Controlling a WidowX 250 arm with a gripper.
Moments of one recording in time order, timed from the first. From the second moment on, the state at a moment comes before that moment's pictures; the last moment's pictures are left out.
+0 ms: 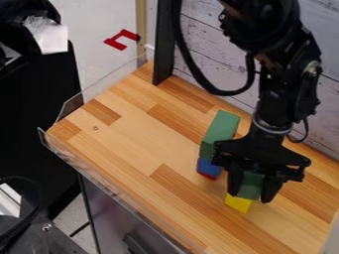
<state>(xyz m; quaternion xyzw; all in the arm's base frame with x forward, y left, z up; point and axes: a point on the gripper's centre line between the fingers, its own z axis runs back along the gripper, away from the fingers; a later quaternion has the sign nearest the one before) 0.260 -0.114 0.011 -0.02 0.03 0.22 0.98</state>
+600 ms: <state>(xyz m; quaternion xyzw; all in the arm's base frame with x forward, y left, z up) 0.243 -0.105 0.090 -0.04 -0.04 0.18 0.98</state>
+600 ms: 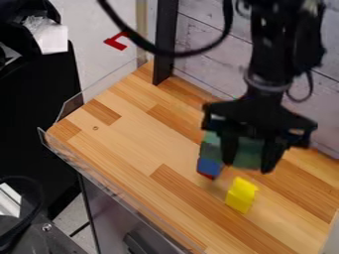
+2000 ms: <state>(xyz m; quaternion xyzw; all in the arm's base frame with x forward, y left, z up) 0.277 -0.053 0.086 0.00 -0.02 0.14 0.99</state>
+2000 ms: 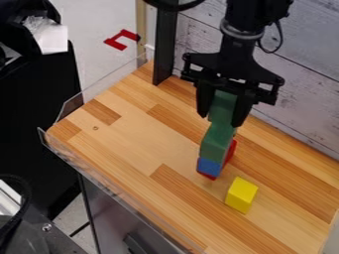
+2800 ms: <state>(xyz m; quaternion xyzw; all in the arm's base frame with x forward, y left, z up) 0.284 -0.058 0.062 0.00 0.01 0.12 0.99</state>
